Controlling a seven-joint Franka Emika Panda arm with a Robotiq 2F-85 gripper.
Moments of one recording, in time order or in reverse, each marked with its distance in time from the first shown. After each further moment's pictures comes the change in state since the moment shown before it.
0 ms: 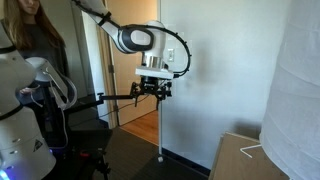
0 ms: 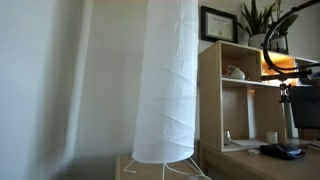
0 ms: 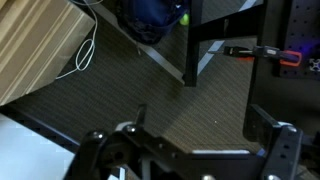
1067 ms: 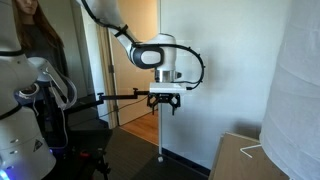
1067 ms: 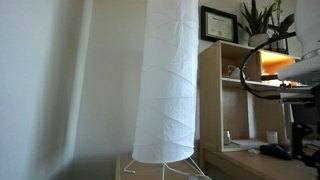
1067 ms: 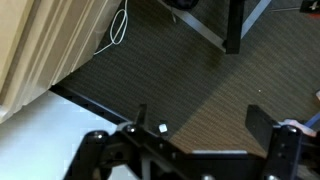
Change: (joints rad) arm -0.073 0.204 0.026 0.072 0.107 0.301 -0.011
